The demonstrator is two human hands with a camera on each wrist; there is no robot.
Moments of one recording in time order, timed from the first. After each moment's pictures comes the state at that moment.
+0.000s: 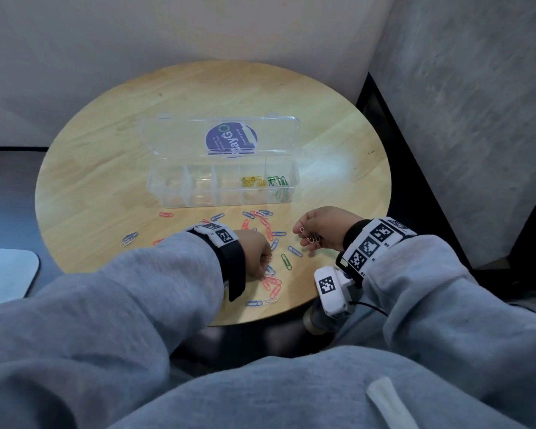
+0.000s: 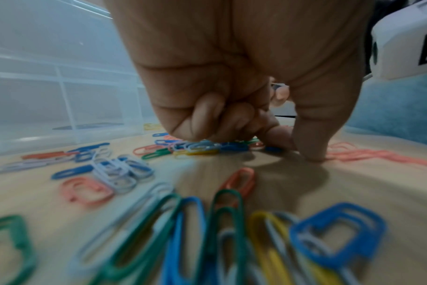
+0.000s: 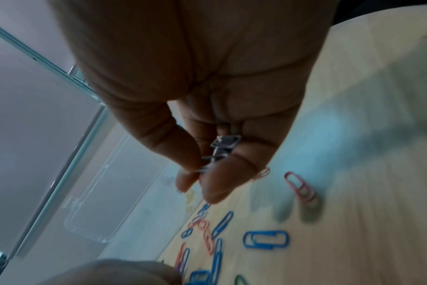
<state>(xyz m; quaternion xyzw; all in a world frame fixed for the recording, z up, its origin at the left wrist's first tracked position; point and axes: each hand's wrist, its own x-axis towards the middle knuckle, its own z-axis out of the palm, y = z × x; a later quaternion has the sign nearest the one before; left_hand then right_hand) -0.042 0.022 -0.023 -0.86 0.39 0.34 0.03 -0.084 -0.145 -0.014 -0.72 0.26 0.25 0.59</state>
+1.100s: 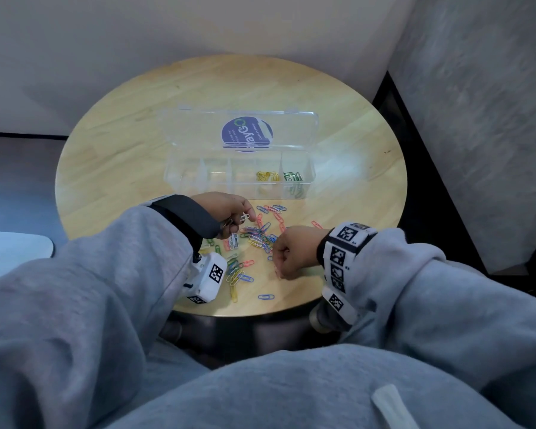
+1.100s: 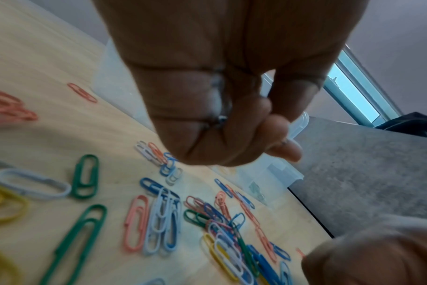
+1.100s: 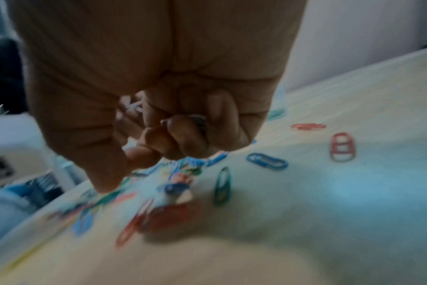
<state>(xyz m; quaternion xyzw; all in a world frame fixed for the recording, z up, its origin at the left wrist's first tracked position) -0.002 0.066 0.010 -0.79 -0.02 0.44 -0.44 -0.086 -0.086 -0.010 -0.92 -0.06 0.34 0.20</state>
